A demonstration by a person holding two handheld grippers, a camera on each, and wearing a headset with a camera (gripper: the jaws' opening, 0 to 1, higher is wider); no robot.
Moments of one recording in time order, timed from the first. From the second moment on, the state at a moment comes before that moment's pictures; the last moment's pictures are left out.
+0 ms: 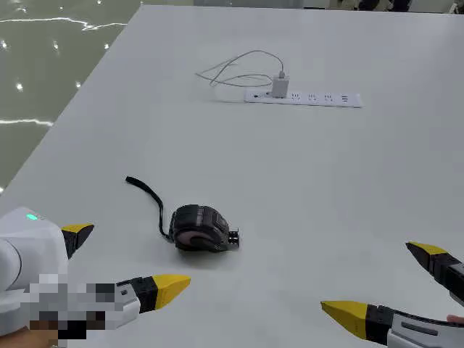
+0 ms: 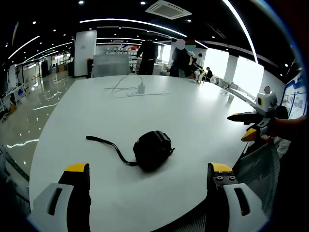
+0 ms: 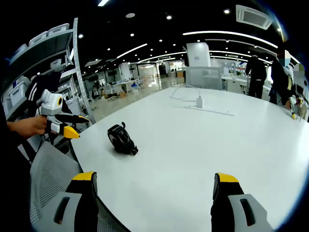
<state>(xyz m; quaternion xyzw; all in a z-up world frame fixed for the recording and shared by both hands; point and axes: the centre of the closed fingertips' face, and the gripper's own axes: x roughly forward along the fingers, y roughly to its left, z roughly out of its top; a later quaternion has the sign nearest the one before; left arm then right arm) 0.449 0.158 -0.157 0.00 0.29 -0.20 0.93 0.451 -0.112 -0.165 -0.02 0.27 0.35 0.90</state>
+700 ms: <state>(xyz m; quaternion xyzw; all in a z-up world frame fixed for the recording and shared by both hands) 0.456 0.158 -0.157 0.00 0.29 -0.20 0.93 0.453 -0.109 -0.167 -0.02 0.28 0.35 0.89</state>
